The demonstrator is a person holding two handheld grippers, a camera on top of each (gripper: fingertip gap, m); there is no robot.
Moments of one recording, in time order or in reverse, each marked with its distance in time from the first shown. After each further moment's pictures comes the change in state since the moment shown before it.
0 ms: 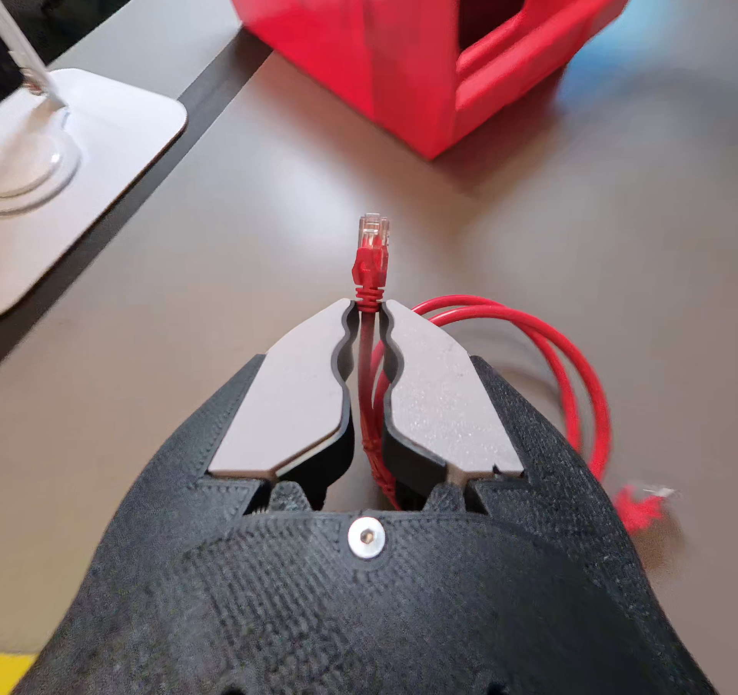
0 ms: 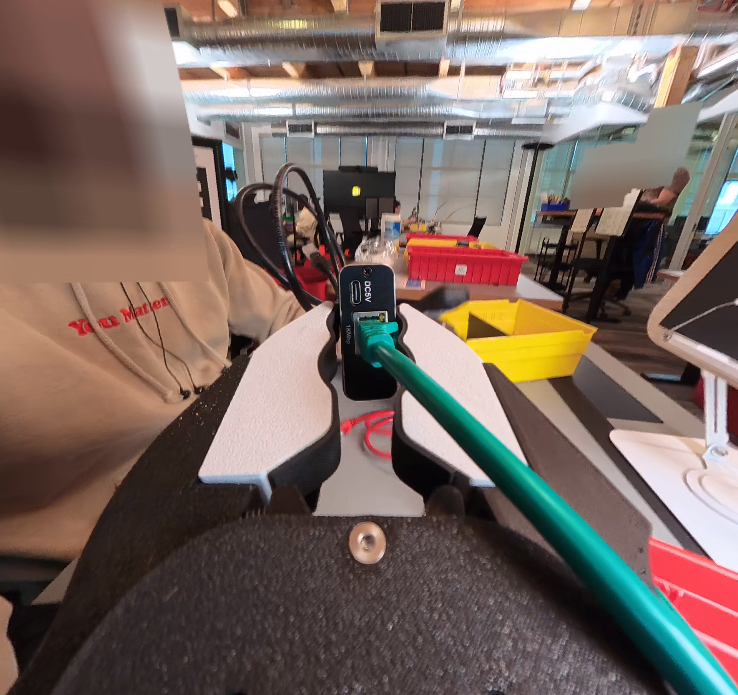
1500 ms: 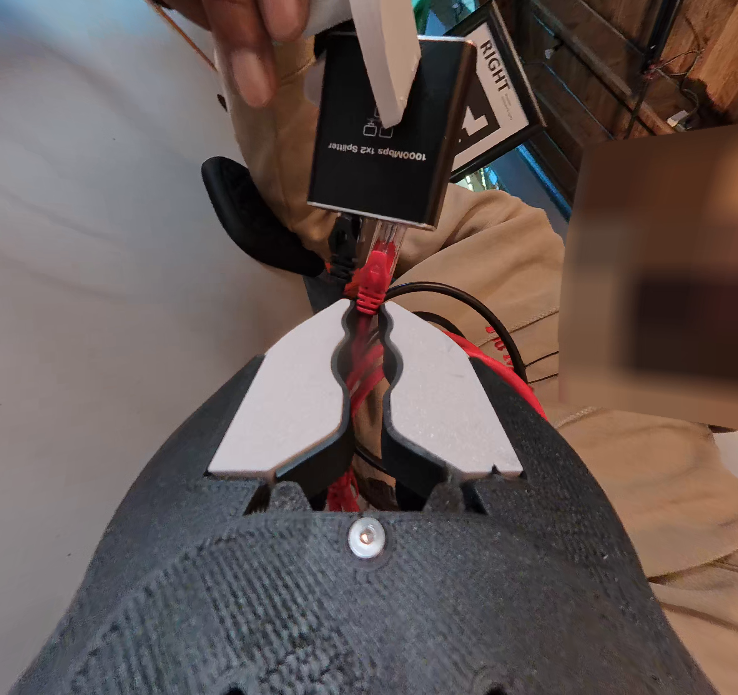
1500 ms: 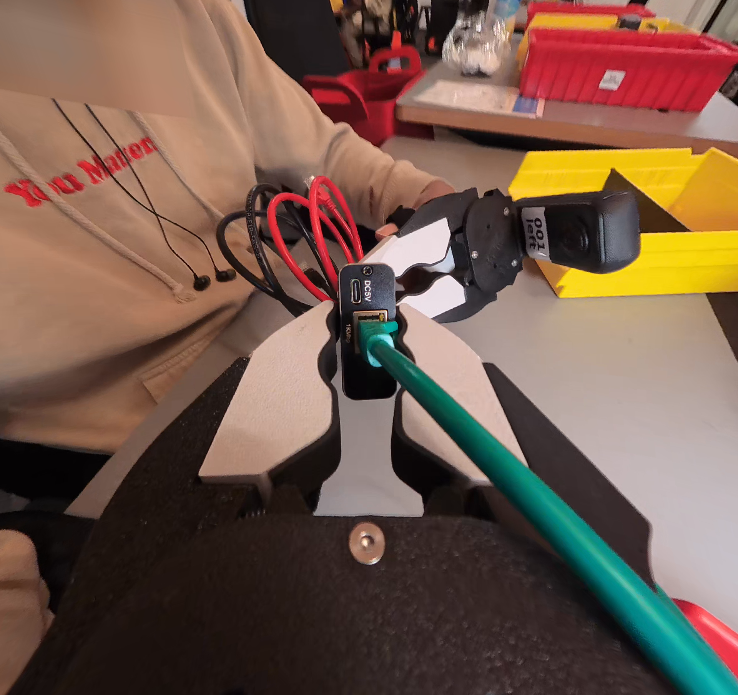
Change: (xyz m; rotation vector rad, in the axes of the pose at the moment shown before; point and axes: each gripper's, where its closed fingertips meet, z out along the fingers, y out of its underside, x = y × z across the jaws) left arm 0.185 -0.047 -0.070 -0.056 1.186 -0.525; right arm -0.034 0.100 0.091 -0.504 -0.217 0.029
